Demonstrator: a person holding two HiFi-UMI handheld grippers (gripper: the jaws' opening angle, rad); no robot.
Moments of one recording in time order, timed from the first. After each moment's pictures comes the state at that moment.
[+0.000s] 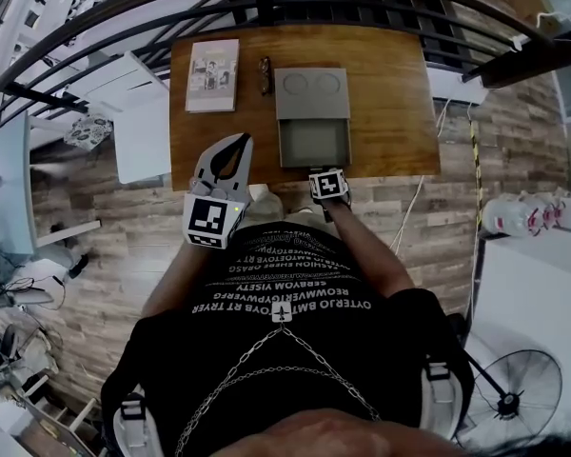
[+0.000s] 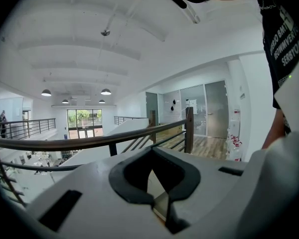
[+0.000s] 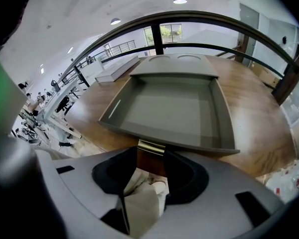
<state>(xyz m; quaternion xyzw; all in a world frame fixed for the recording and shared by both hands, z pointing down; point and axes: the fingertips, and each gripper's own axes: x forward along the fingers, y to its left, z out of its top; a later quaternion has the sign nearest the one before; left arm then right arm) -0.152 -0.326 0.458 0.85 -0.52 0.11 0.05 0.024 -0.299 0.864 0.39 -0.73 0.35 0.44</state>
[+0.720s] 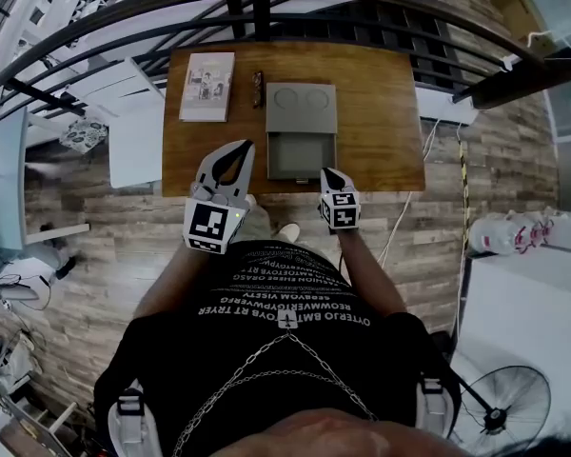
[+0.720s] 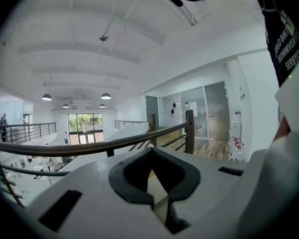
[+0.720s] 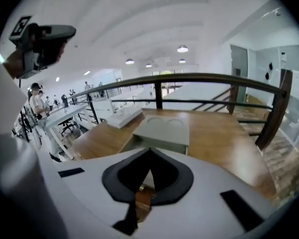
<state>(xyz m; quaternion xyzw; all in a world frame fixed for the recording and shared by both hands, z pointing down) -0.122 -0.323 0.435 0.85 -0.52 0.09 0.03 0.060 -0.336 0.711 0.45 -0.82 0.20 0.28</state>
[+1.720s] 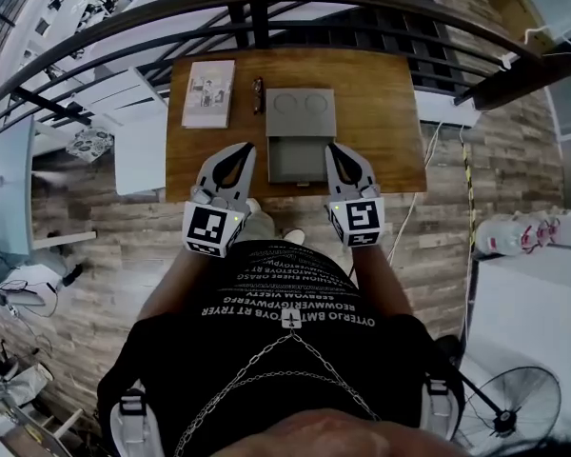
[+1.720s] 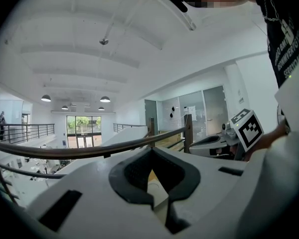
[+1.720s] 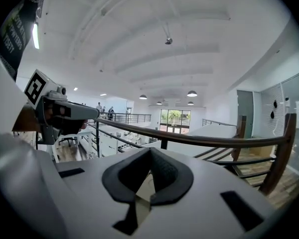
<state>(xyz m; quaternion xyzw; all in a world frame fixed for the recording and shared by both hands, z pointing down) -0.109 -0.312 0.419 0.85 -0.52 0.08 0.02 0.031 -0.346 0.466 0.45 -0.88 0.02 0.13</state>
